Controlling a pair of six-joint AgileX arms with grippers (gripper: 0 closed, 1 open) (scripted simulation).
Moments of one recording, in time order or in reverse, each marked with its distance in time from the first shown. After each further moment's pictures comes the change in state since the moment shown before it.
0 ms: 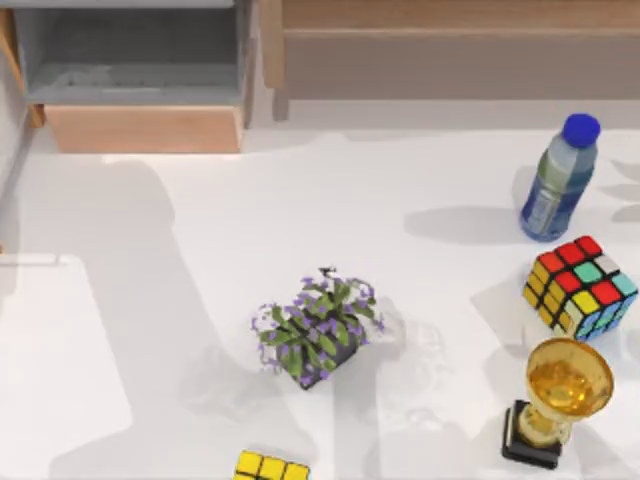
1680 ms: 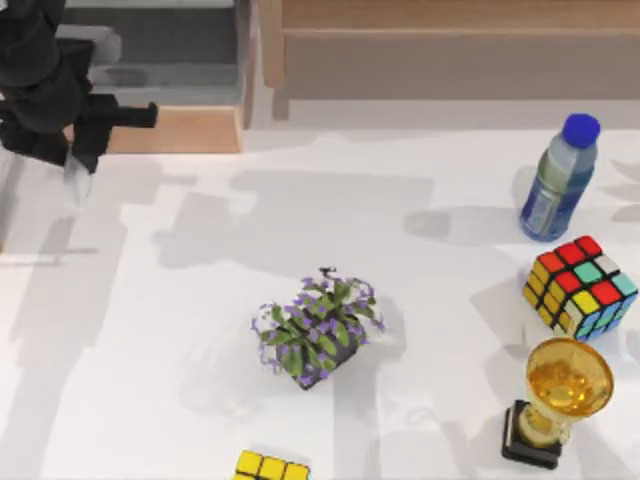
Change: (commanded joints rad) left arm -0.445 -0.601 -0.837 0.406 0.008 -0.364; right arm 0.000 0.000 0.000 0.000 0.000 0.000
